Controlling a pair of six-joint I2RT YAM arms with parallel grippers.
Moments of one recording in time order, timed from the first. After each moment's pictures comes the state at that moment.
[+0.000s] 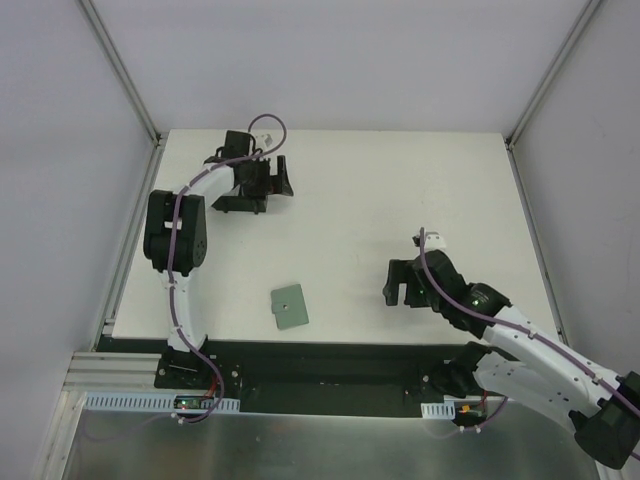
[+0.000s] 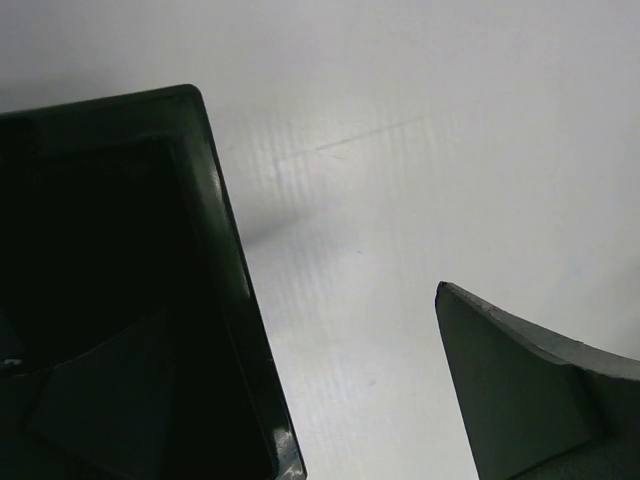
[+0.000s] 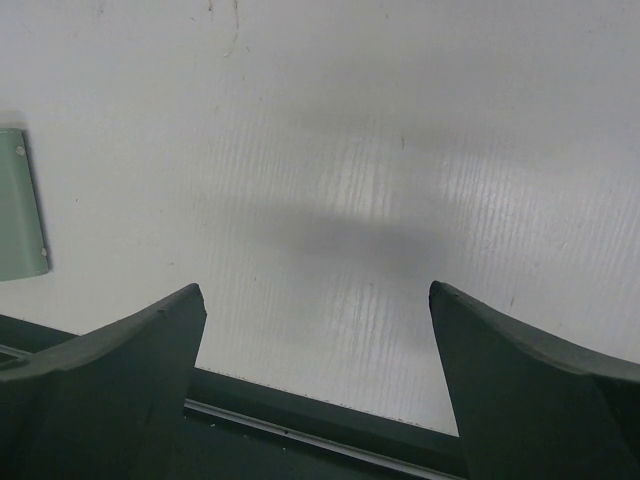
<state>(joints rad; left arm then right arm) -0.14 2.11 1.59 -0.38 0.45 -0.21 0.77 0.80 0.59 -0.63 0.25 0.58</state>
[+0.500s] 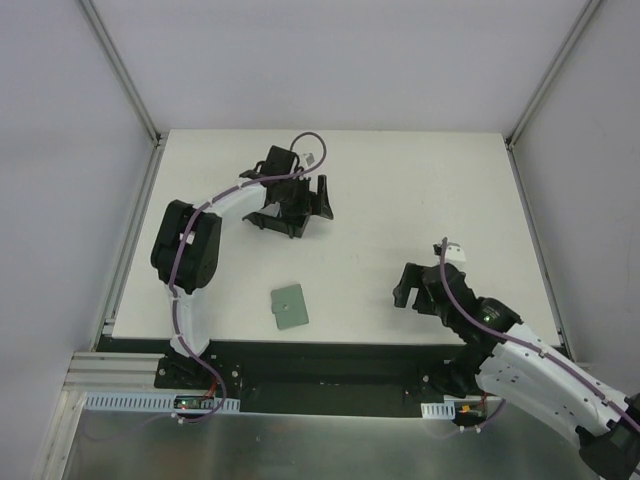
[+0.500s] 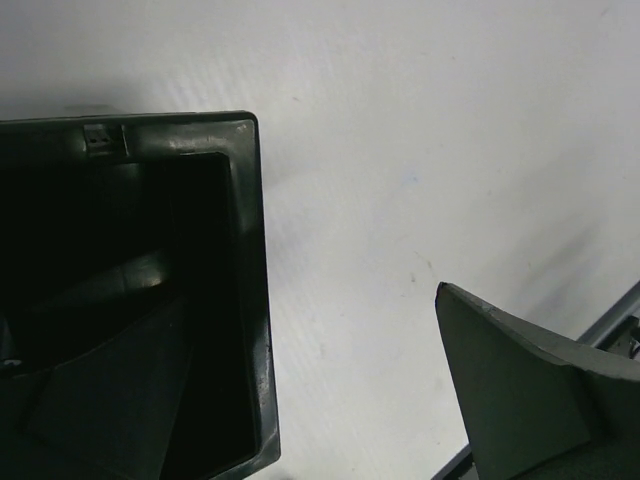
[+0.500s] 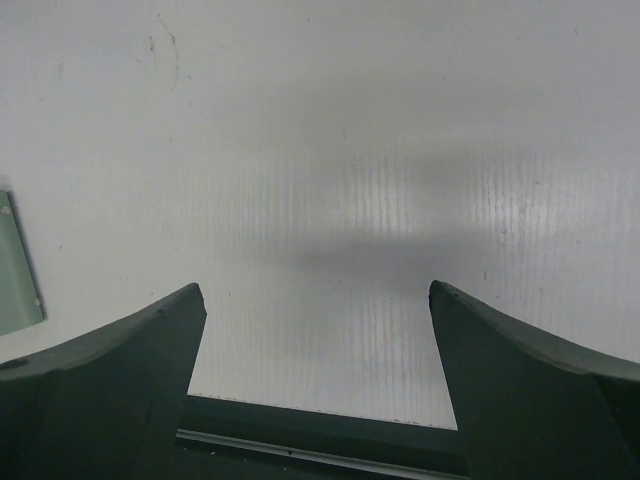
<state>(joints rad) -0.39 1.99 1.45 -0.37 0.46 -0.40 0.77 0.64 0.49 -0.65 0.35 0.72</state>
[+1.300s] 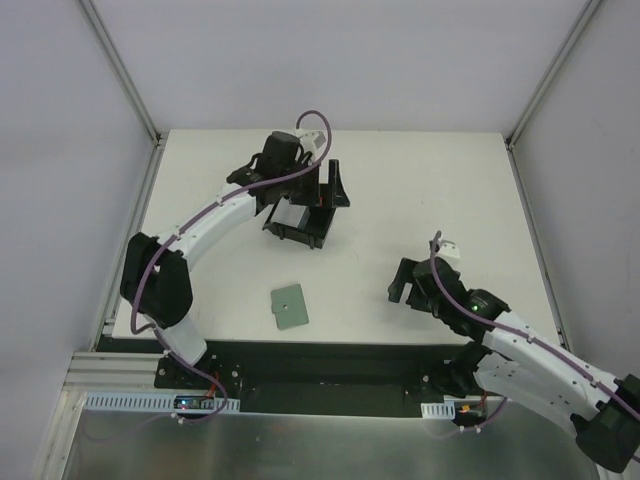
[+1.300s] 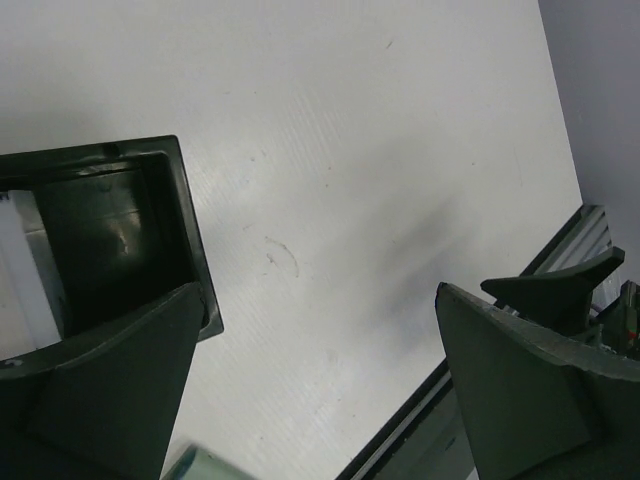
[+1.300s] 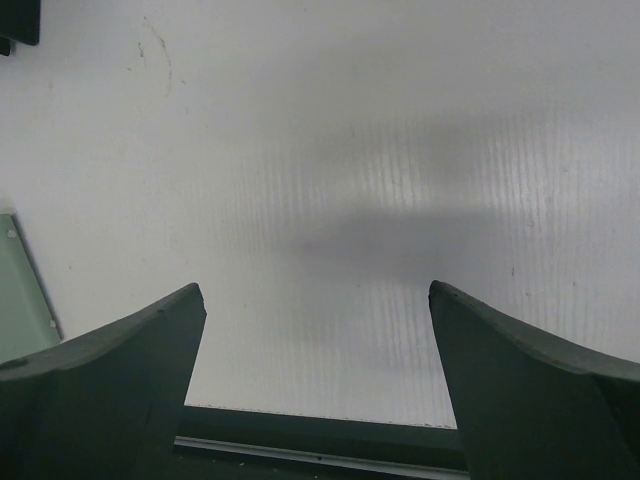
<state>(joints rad) -0.53 1.73 1.45 -0.39 0.44 -0.48 0.77 0.70 0.48 -0.63 0.36 0.83</state>
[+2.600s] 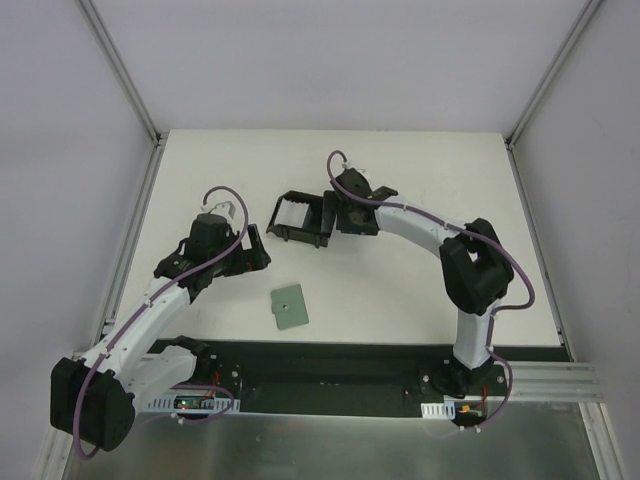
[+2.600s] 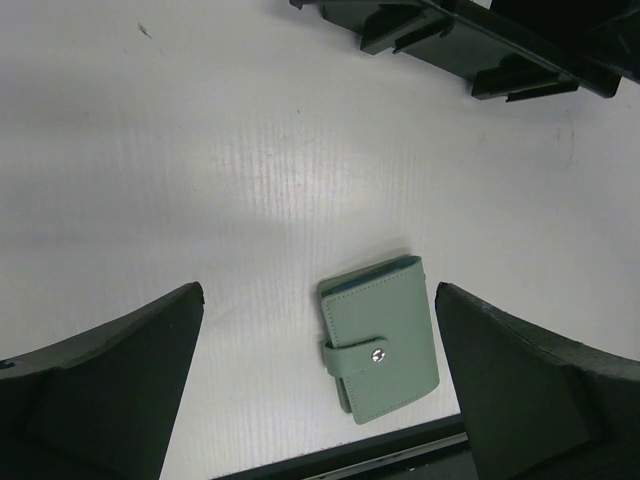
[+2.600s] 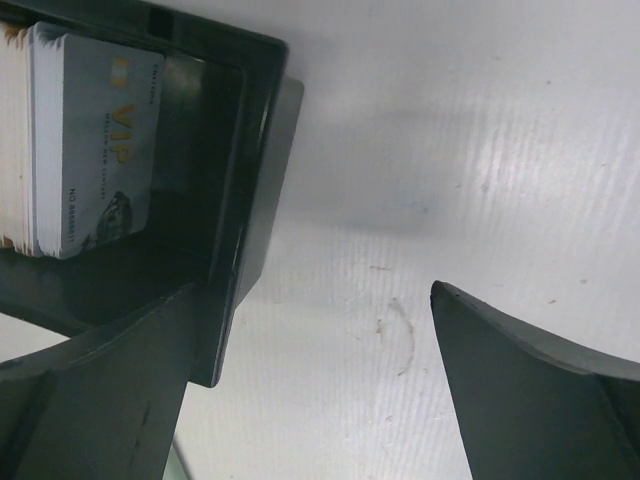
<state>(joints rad) -0.33 0.94 0.65 -0.49 0.08 -0.53 0.70 1.91 1.44 -0.54 0.19 0.63</state>
